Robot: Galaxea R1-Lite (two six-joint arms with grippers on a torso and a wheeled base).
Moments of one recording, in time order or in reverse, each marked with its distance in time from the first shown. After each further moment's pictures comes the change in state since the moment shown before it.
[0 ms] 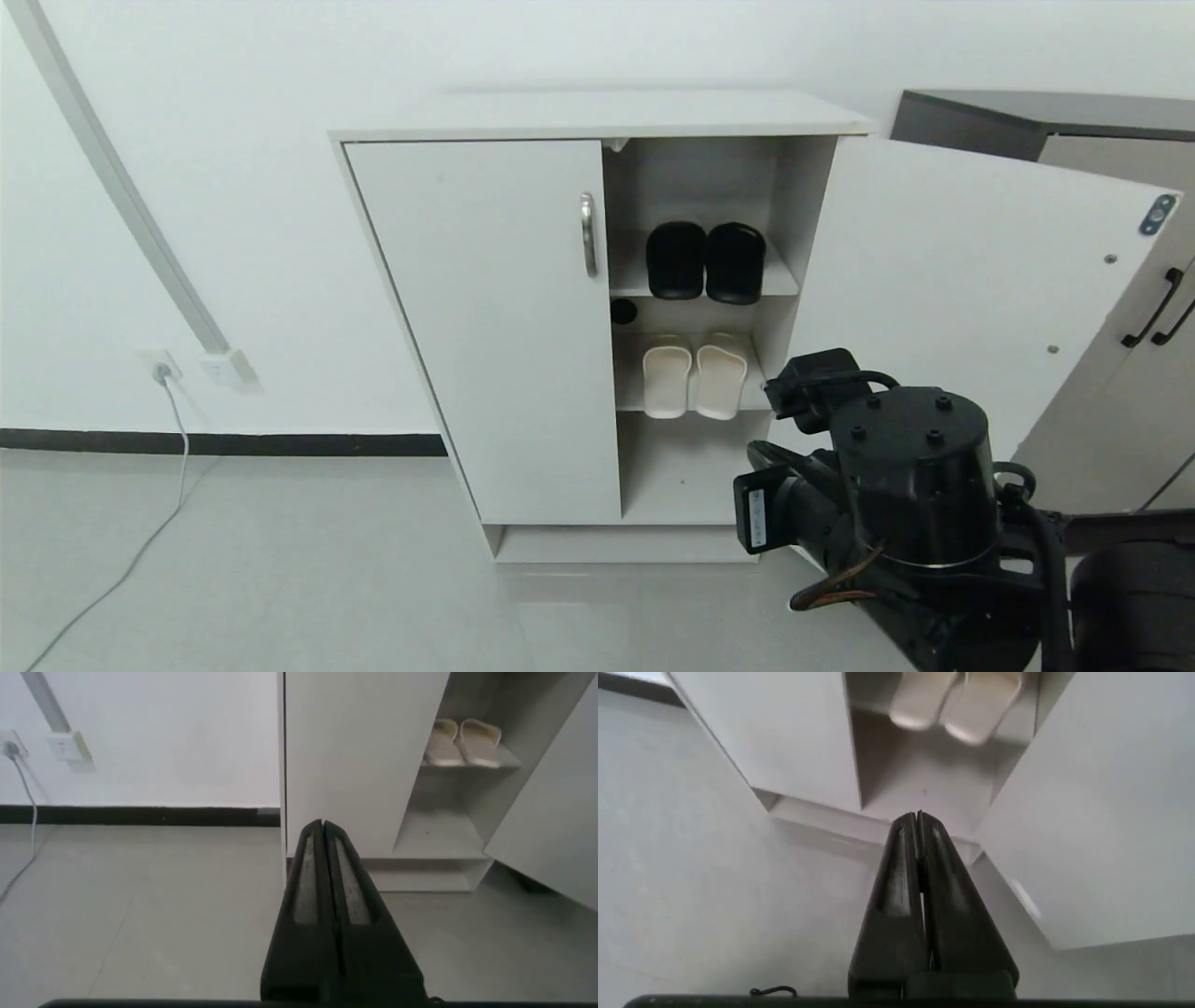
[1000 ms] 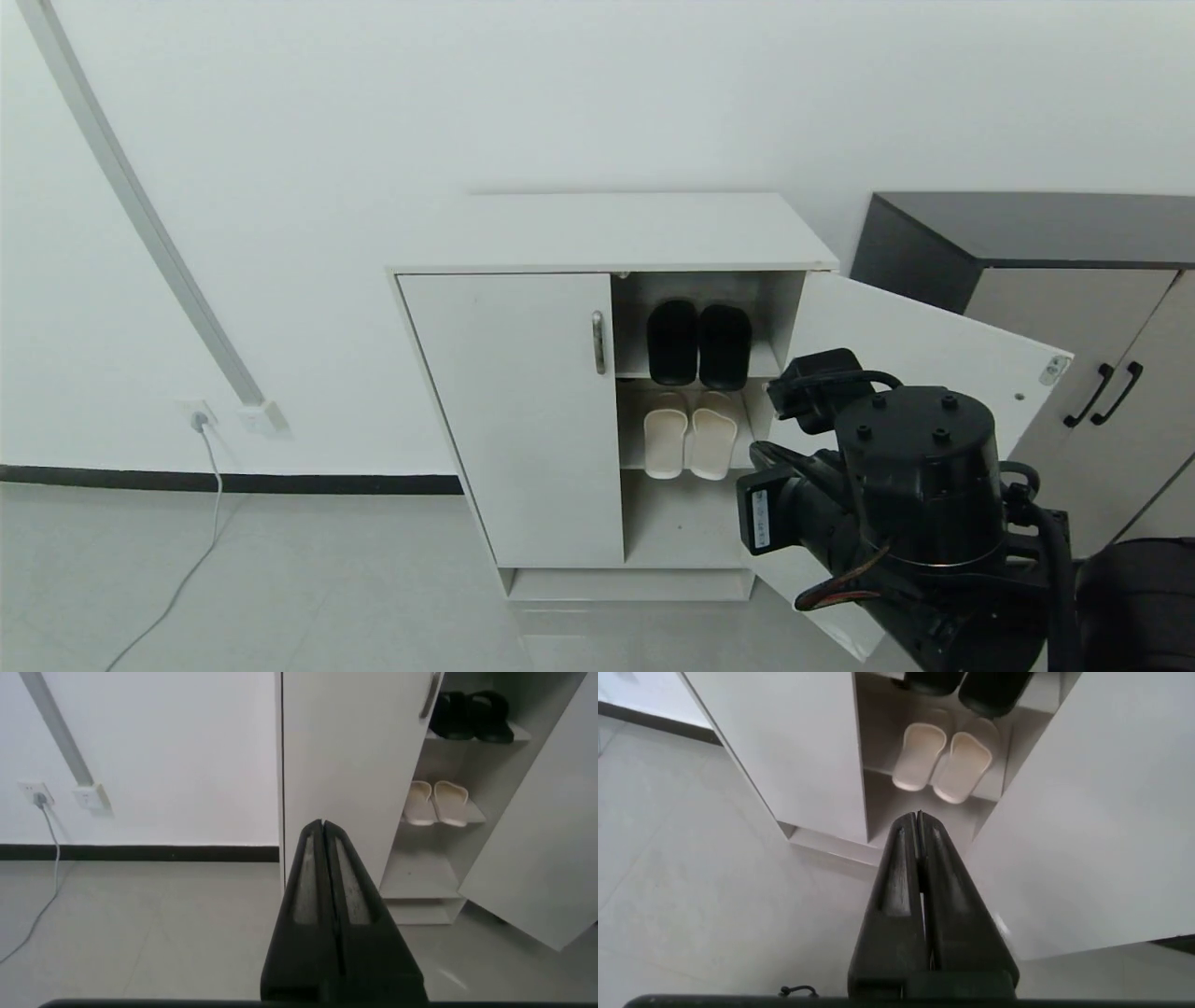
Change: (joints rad) left arm 0.000 0.000 0.000 0.001 0.000 0.000; right arm -0.003 -0.009 0.007 0.002 0.001 -0.008
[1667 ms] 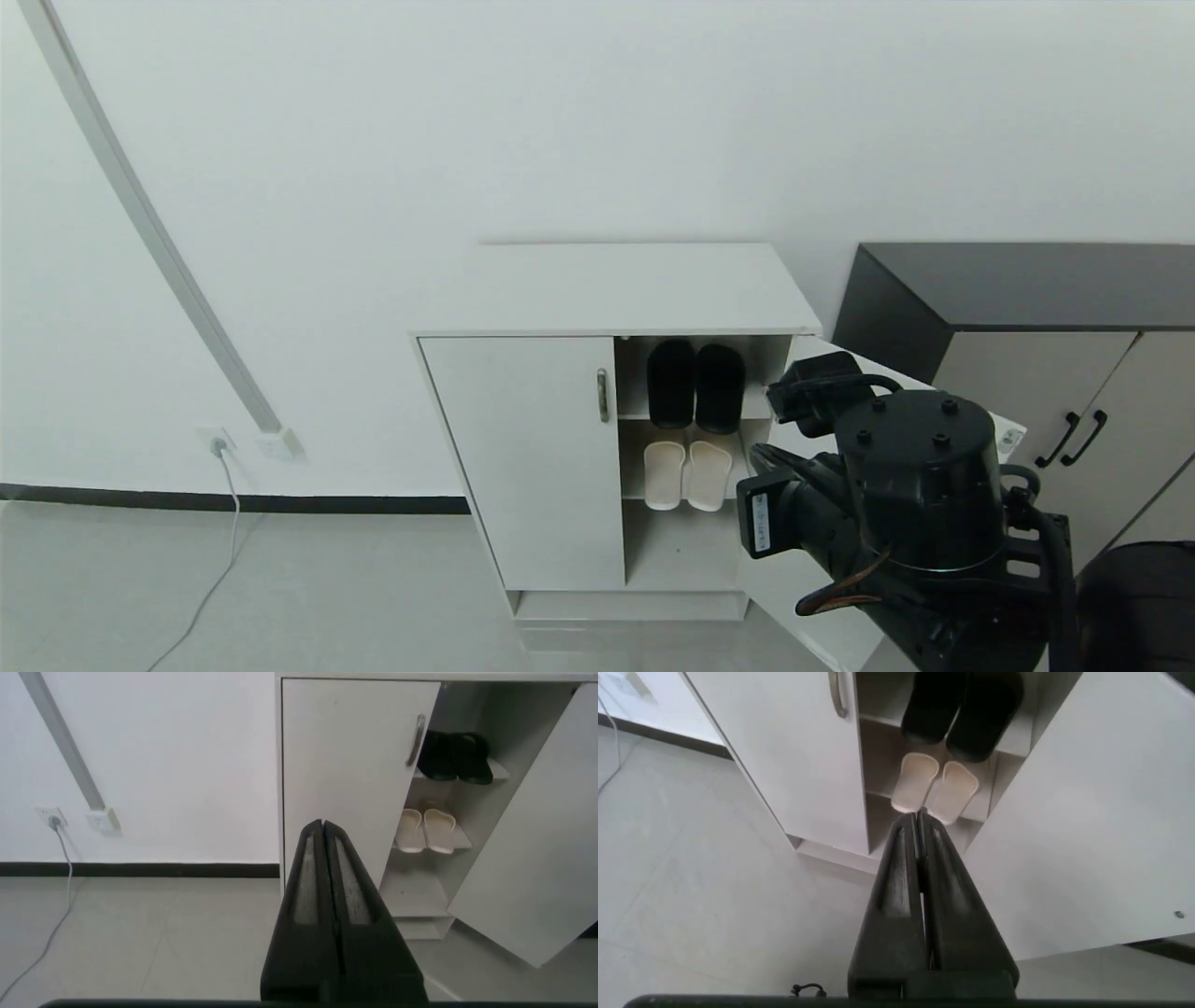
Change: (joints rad) left arm 0.000 0.000 0.000 0.000 0.000 0.000; right arm 0.003 0.000 0.006 -0.003 0.000 0.000
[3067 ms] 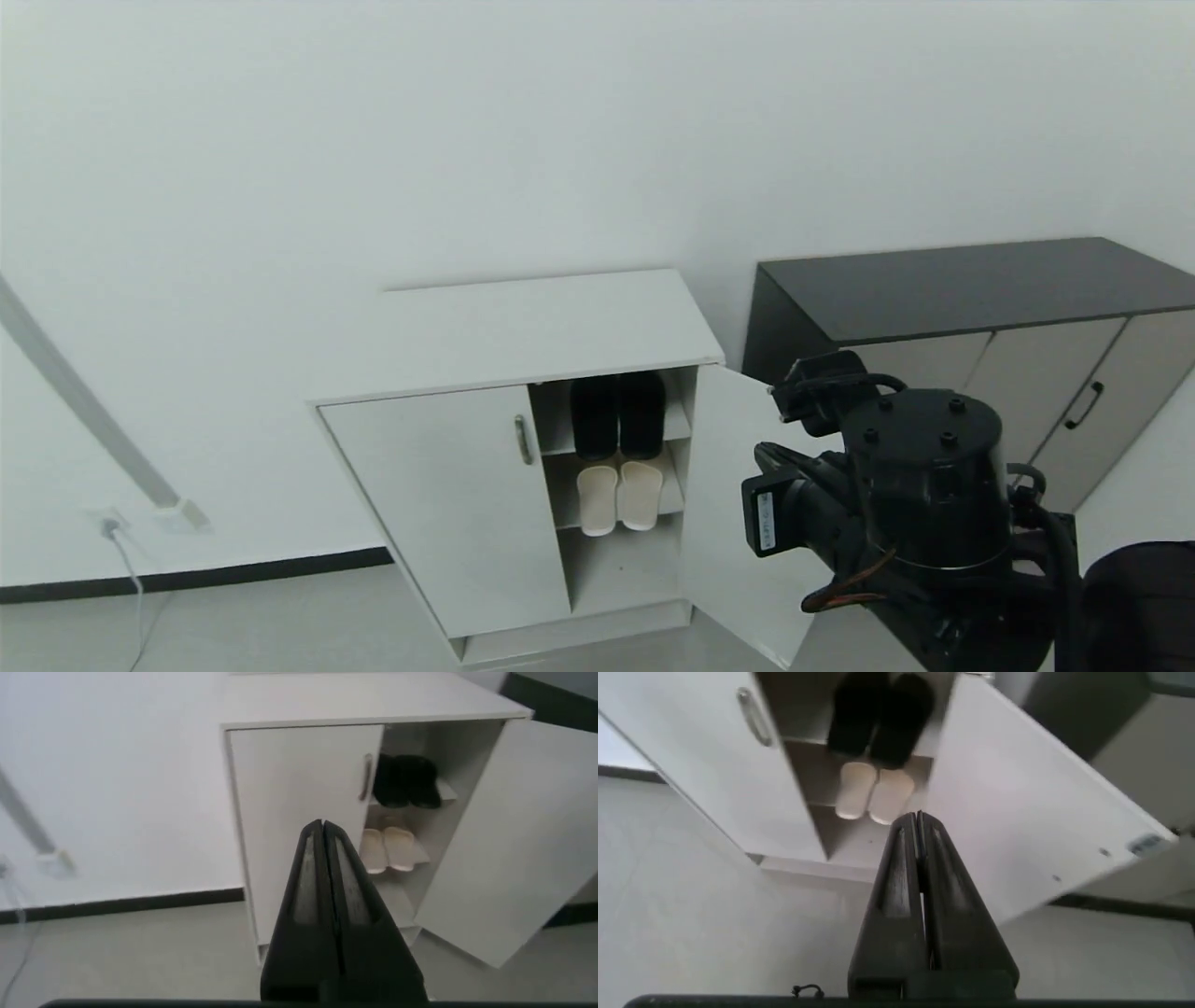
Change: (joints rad) left arm 0.000 0.000 0.001 0.000 0.002 0.004; right arm -0.015 -0.003 0.007 -0.004 0.002 -0.010
